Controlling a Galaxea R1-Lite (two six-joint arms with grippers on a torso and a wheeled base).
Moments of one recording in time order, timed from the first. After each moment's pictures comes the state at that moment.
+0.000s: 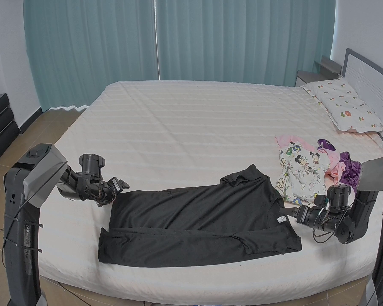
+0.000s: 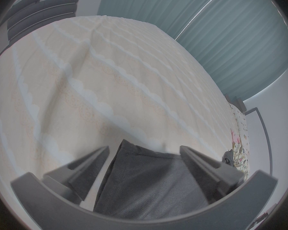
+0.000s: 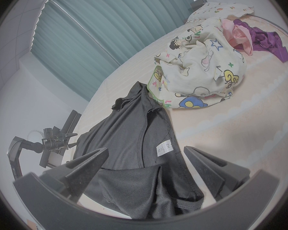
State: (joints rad) left arm -0.03 2.54 -1.43 -0.32 -0.17 -0.64; right arm 0.01 2.35 -0.51 -1.25 0.40 0.44
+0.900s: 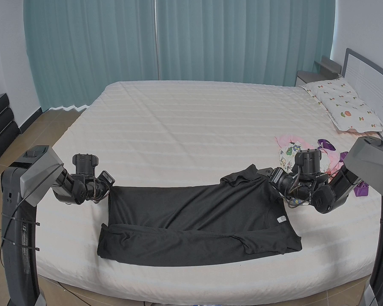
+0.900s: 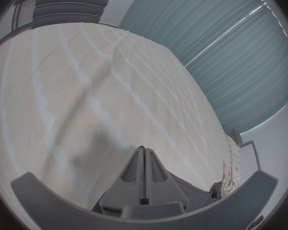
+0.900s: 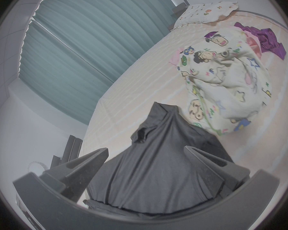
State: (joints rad) left arm 0.01 2.52 -1.33 -0.54 -0.07 -0.85; right arm 0.24 2.28 -1.04 -0.76 0.06 0.80
